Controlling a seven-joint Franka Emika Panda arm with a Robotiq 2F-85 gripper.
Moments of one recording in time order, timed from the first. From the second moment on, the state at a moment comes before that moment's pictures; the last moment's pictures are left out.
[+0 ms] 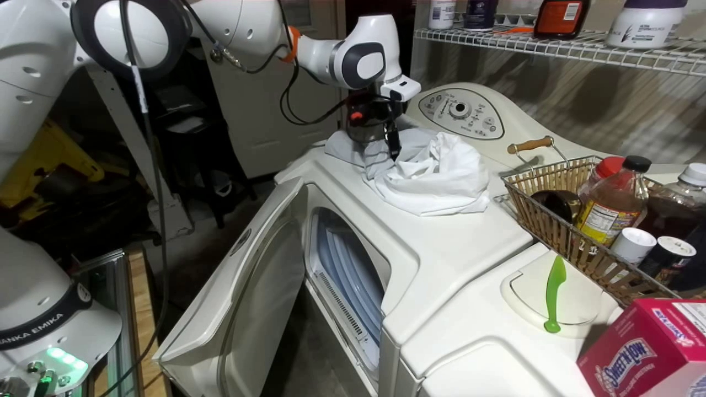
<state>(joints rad) 0.09 0.82 -0.09 -1.20 -0.03 2.21 0.66</state>
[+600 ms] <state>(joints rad) 0.07 0.78 0.03 -1.17 0.16 2.28 0.51</state>
